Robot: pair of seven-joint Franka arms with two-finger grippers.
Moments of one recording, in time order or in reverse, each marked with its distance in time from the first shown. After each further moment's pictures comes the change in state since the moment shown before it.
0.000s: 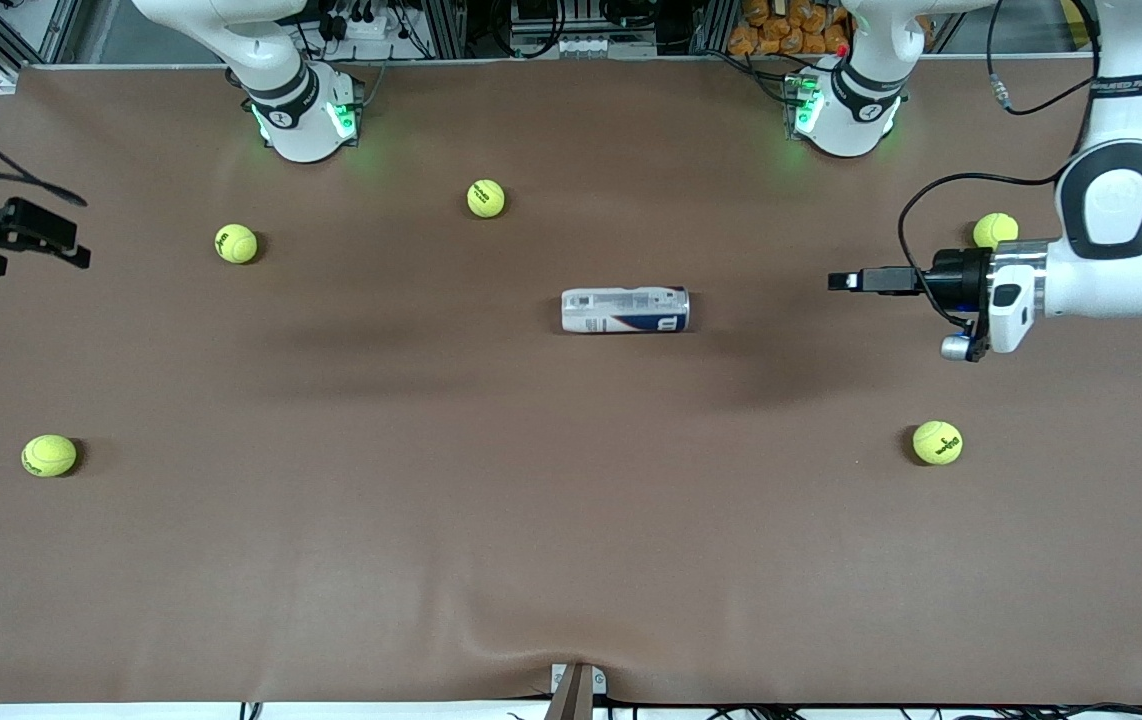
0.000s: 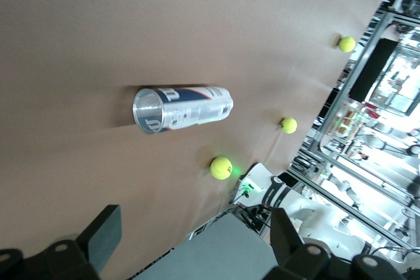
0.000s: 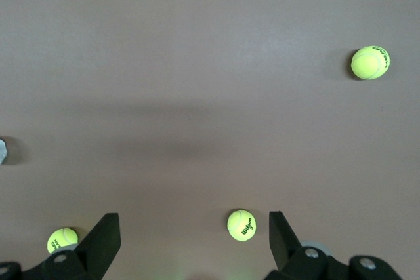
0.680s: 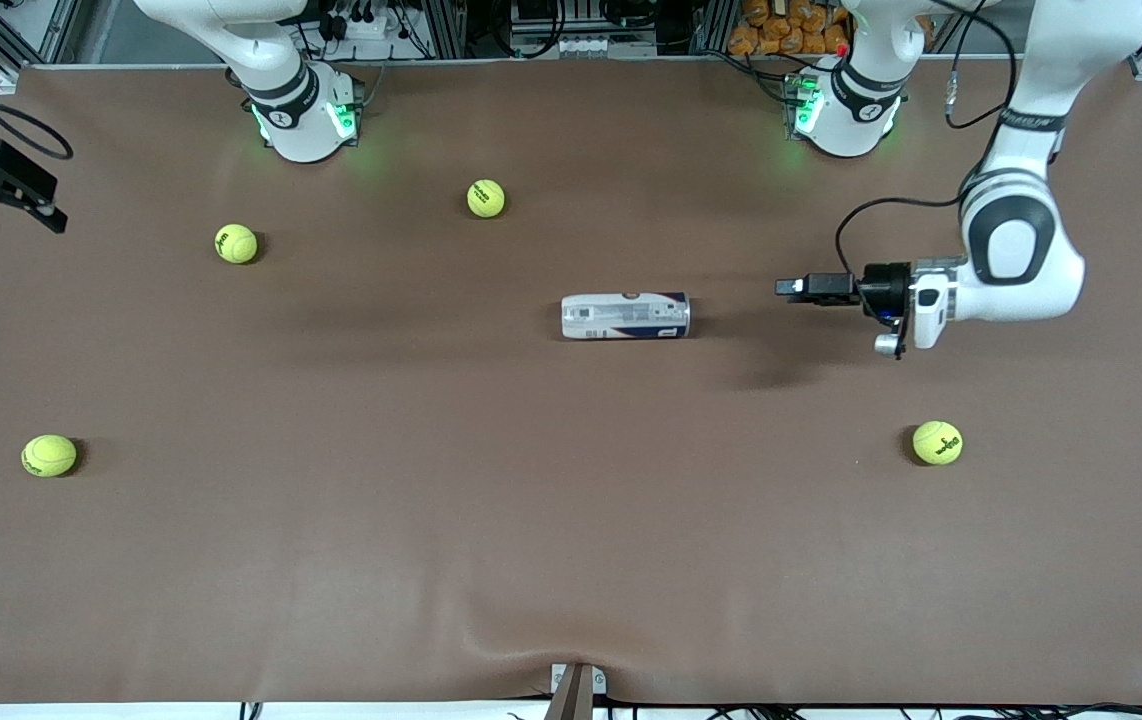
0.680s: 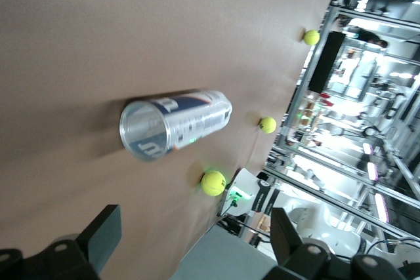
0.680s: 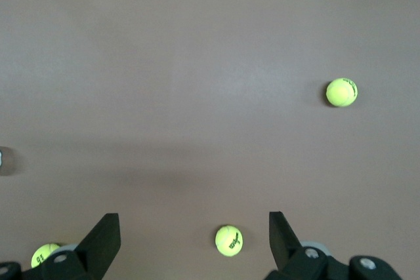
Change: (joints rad) left arm -0.010 0.164 -0.046 -0.173 -0.264 0.132 0.404; right arm -0.009 -0.112 0.041 -0.023 -0.040 0.030 -0.005
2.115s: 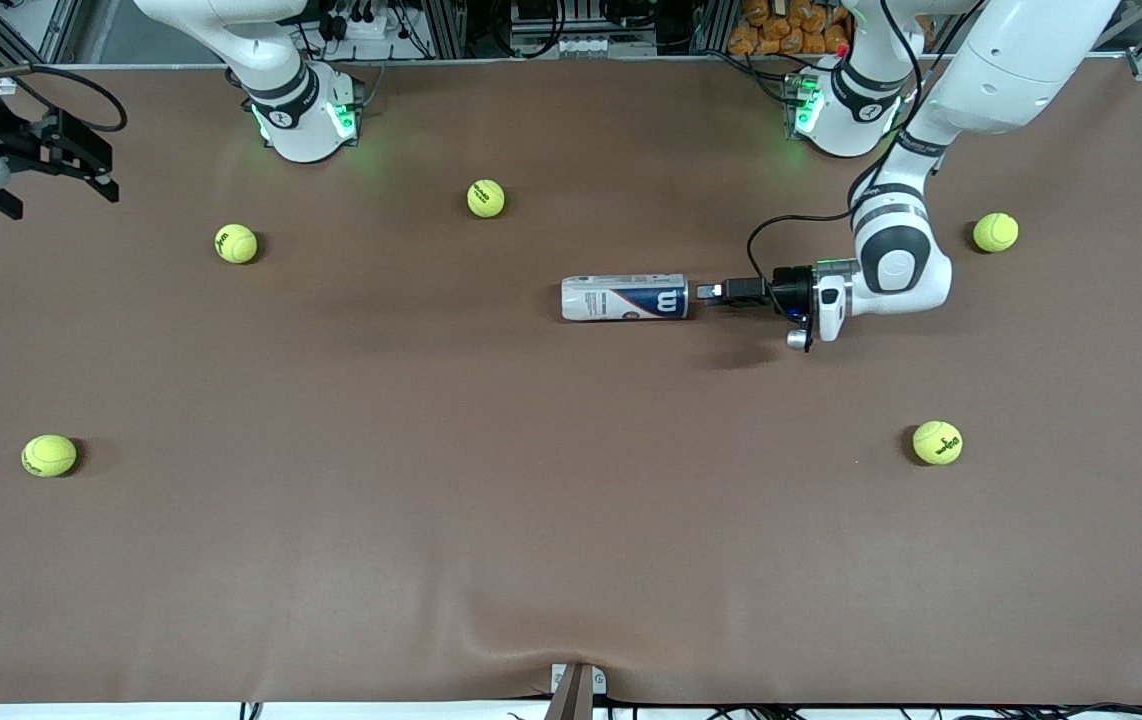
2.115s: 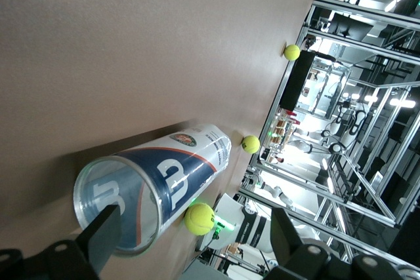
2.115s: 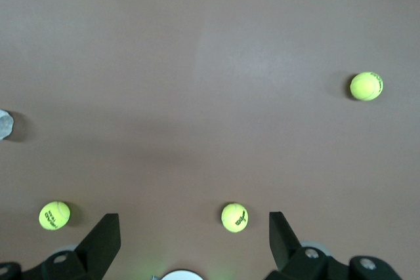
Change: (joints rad) left arm -0.036 0.150 -0.199 -0.083 -0.371 0.191 0.225; right arm 0.010 -0.003 0.092 0.015 -0.008 -0.101 -0.017
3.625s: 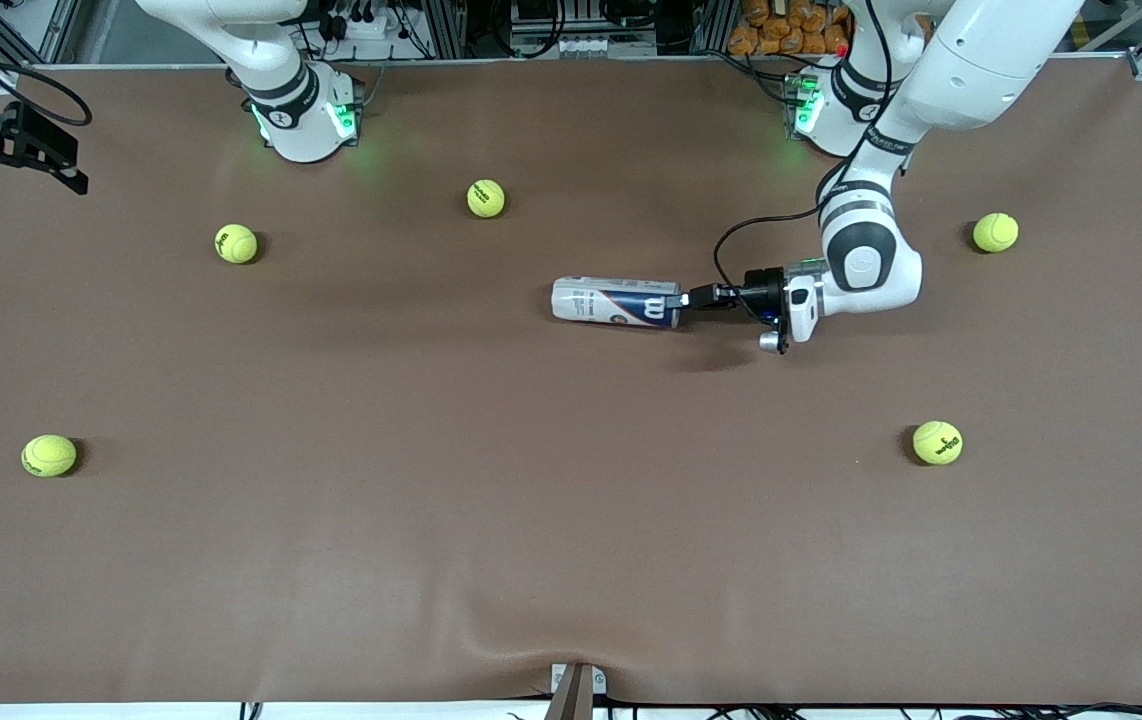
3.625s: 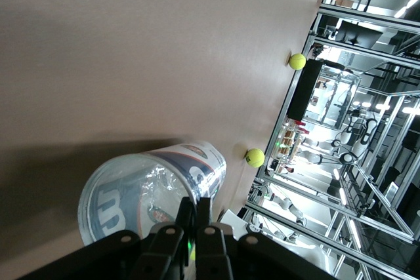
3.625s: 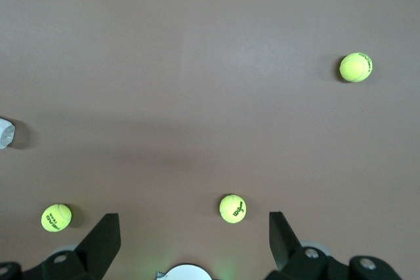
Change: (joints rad) left arm -0.107 0.005 -0.012 0.067 -0.079 0.099 -0.051; right arm -0.060 -0.011 -0.012 0.000 0.013 -0.002 0.004
